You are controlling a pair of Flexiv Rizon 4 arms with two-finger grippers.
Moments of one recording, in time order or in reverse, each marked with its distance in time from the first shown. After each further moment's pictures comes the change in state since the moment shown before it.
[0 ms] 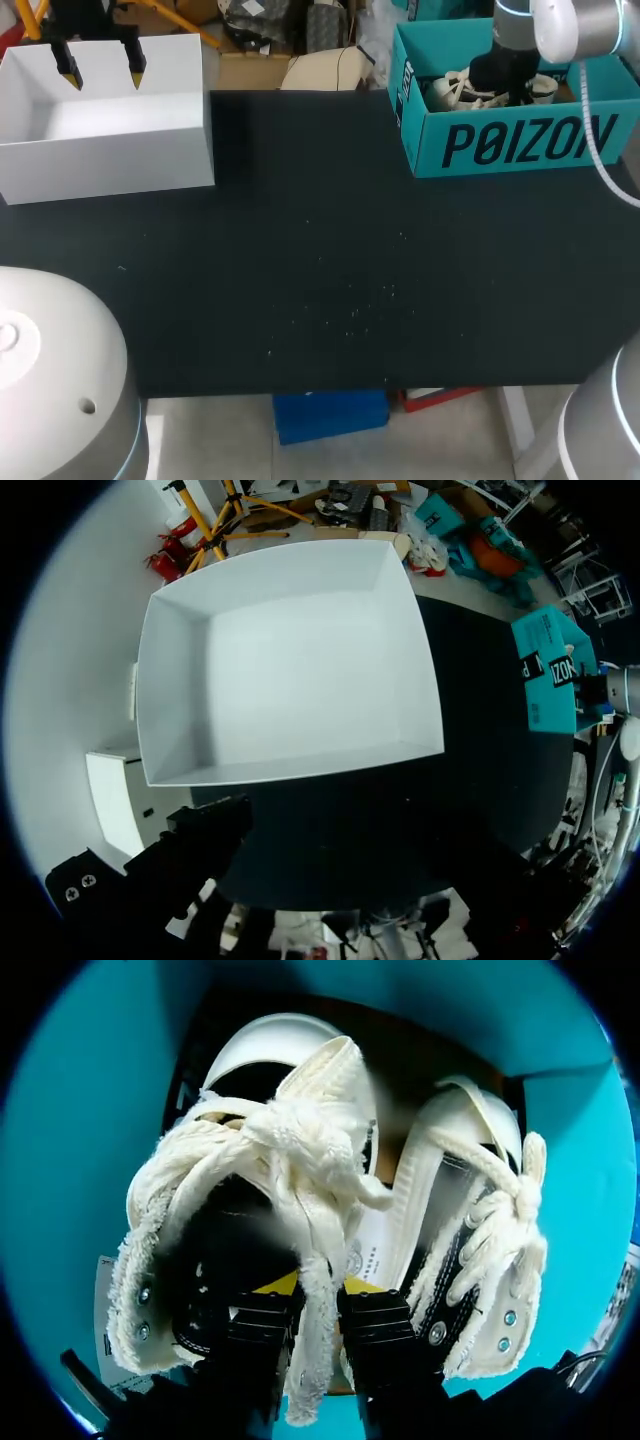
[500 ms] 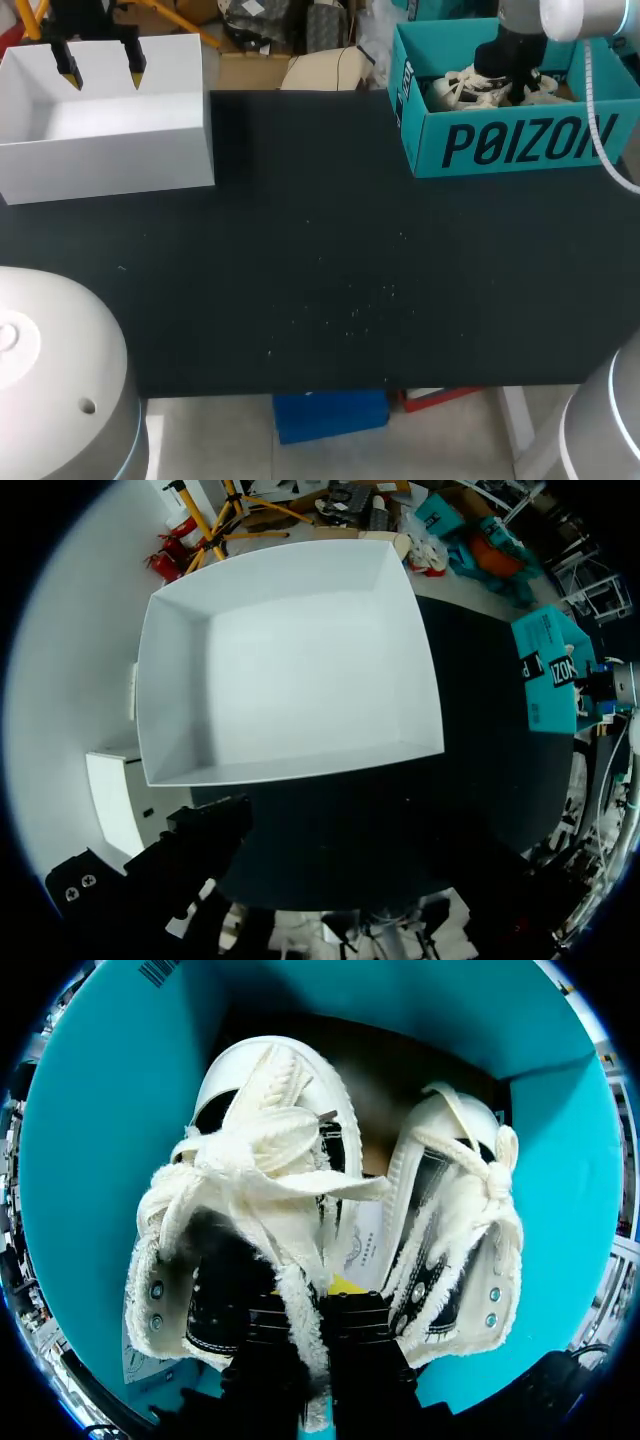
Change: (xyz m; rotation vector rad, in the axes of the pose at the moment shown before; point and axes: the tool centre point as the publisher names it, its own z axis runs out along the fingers) left arm 0.000 0.000 0.000 0.000 0.000 0.000; right arm 0.000 -0.012 -0.031 -0.033 0.054 -0.003
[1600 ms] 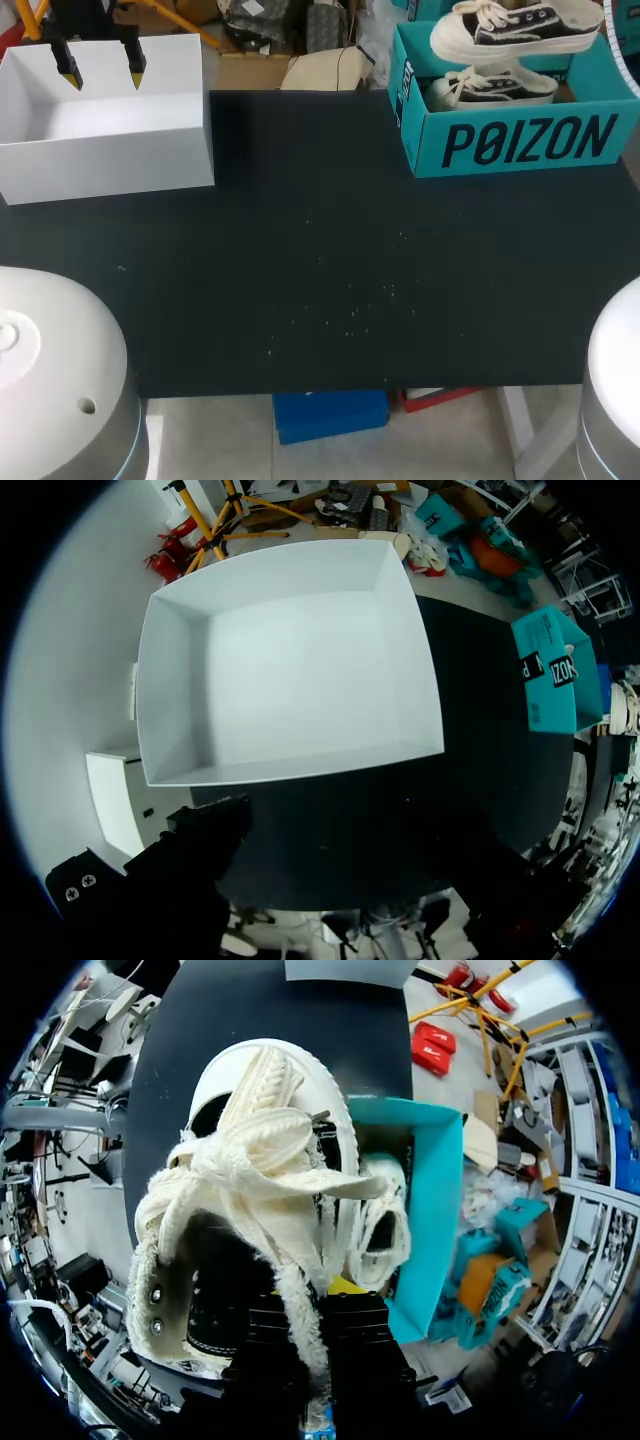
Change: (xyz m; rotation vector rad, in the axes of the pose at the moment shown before) left arm 0.000 0.000 0.000 0.000 0.000 0.000; right arm 0.027 0.058 -0.240 0.053 -0.022 0.187
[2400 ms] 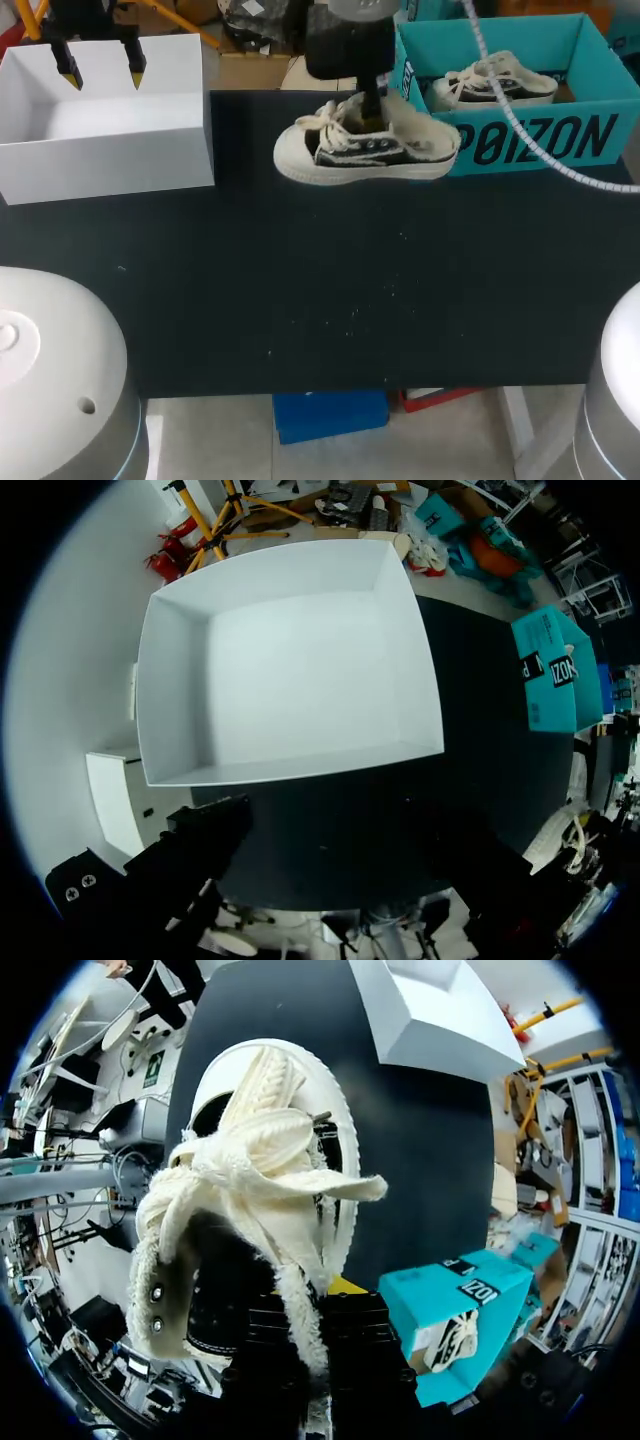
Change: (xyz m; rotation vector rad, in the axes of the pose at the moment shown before) left arm 0.000 0.000 0.000 0.000 0.000 0.000; right arm 0.206 0.267 0.021 -0.074 0.008 0.040
